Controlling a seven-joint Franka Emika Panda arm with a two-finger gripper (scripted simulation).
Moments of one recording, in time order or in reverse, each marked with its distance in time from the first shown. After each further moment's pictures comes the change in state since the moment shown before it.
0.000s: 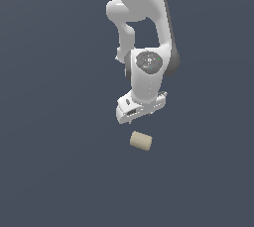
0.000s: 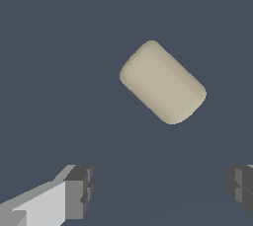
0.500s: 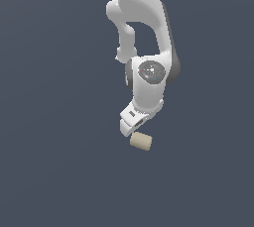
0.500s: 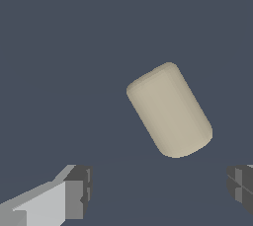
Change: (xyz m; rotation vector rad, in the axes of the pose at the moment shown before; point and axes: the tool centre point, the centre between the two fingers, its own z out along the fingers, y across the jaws) arm 0.024 0.006 0.013 -0.009 0.003 -0.288
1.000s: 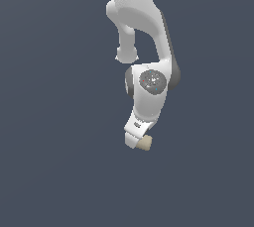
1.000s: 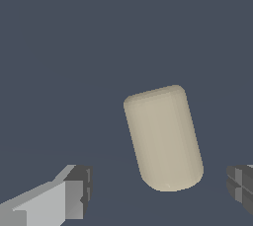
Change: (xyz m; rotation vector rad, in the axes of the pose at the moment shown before) arm 0.020 0.013 0.013 -0.008 0.006 -0.281
